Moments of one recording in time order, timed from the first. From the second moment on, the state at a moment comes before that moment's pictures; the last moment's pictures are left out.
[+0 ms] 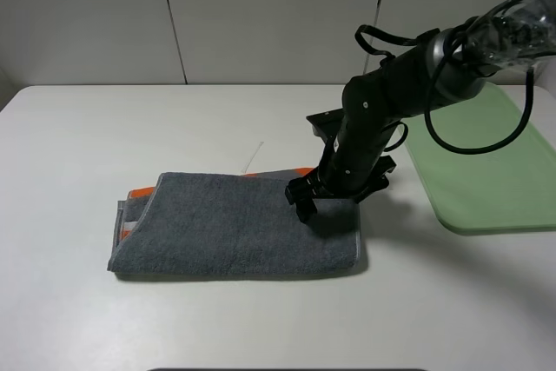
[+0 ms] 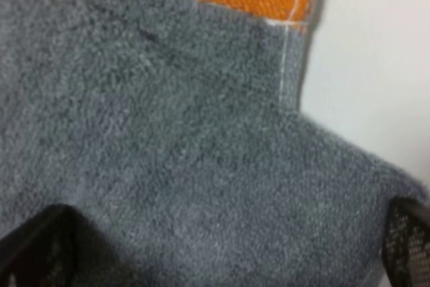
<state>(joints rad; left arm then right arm) -0.17 0.09 -0.48 0.17 1.07 -0.18 0.59 2.05 -1.10 0.03 0.50 0.23</state>
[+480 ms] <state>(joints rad) -0.17 0.09 -0.48 0.17 1.07 -0.18 0.59 2.06 -1.10 0.03 0.47 0.22</state>
